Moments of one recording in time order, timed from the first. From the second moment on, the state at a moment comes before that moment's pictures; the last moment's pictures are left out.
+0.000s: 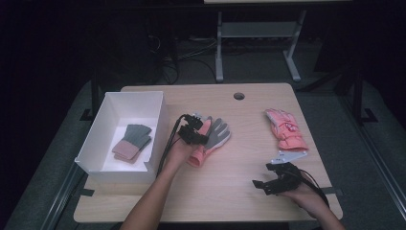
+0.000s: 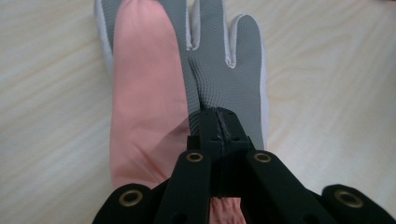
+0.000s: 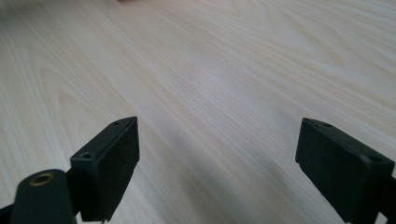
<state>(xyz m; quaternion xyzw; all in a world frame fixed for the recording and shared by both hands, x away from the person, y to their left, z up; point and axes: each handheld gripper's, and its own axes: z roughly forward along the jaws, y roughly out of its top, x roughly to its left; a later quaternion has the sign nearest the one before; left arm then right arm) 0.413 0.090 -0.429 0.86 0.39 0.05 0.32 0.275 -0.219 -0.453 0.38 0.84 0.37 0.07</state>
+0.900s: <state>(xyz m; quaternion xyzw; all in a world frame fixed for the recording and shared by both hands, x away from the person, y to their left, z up) 0.338 0.073 -0.415 0.89 0.30 -0.02 0.34 0.275 -0.220 -0.452 0.38 0.84 0.38 0.07</state>
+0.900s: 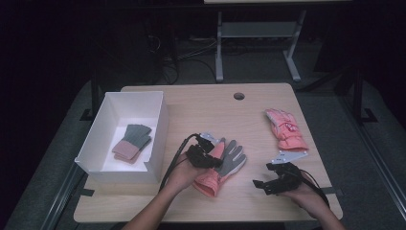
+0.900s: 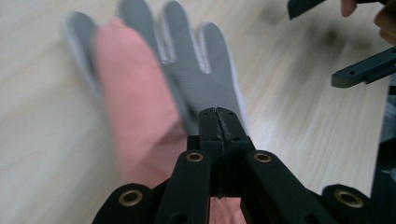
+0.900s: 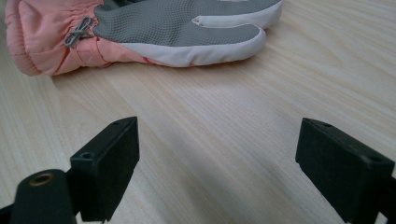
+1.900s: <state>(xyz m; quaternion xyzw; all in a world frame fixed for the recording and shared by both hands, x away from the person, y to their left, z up) 0.299 0.088 -0.429 0.91 0.28 -0.03 0.32 0.274 -0.229 -0.452 0.39 0.84 0.37 0.08</state>
